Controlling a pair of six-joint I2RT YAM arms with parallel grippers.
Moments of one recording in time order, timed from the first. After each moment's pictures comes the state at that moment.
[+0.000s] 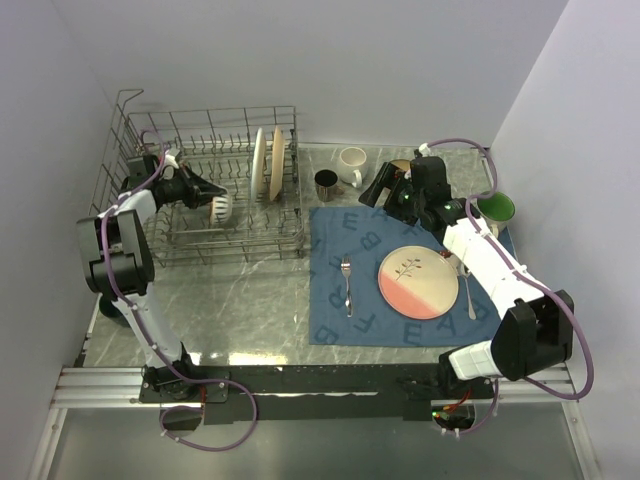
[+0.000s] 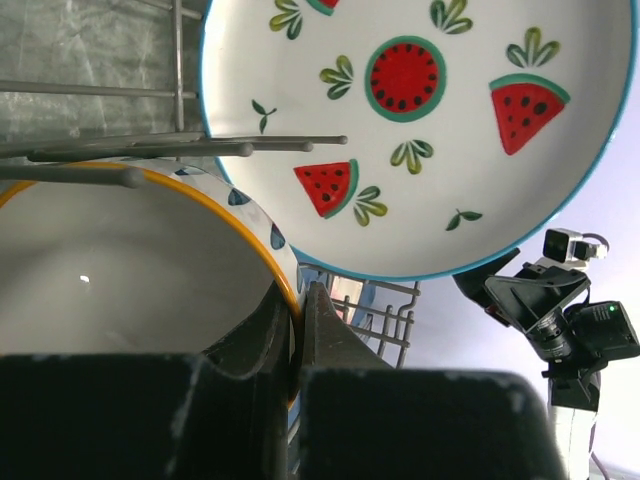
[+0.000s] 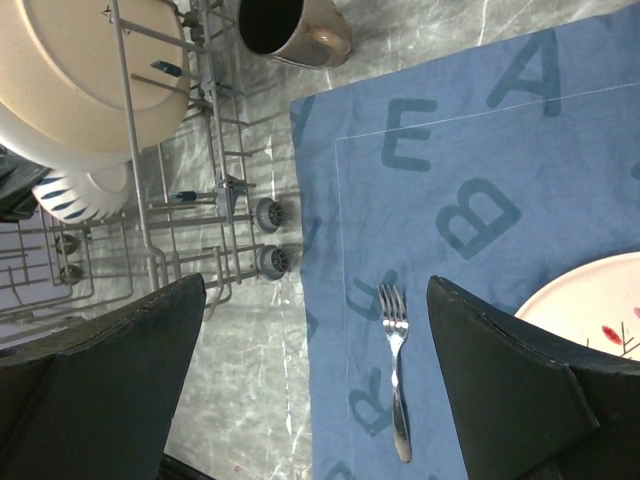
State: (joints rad) left arm 0.23 1.96 1.35 -0.12 1.04 -0.74; right arm 0.30 1.38 1.17 -0.40 -0.11 0.68
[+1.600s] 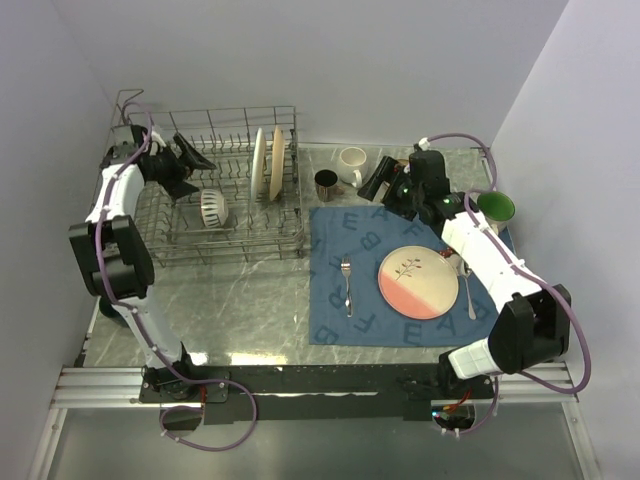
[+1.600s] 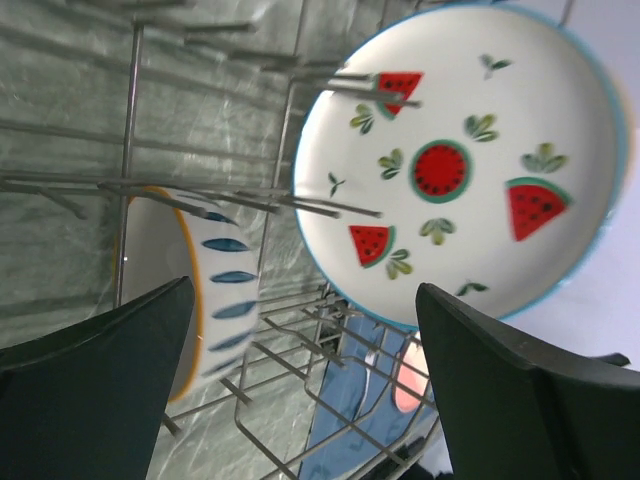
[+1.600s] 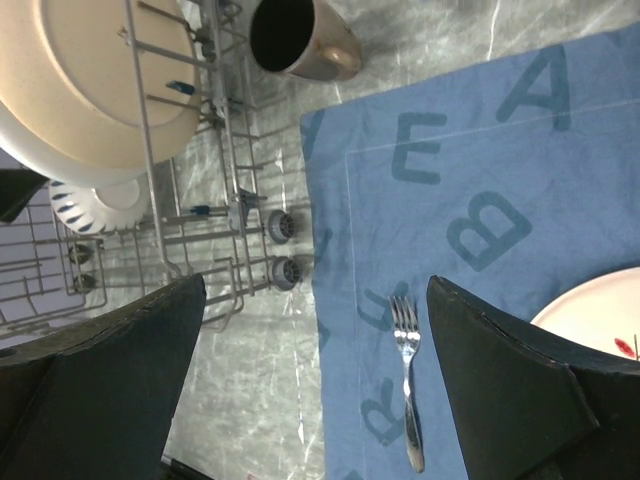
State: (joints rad) left arm 0.23 1.94 1.66 -0.58 0.67 -0.55; right arm 0.30 1.42 1.21 -0.41 -0.11 0.70
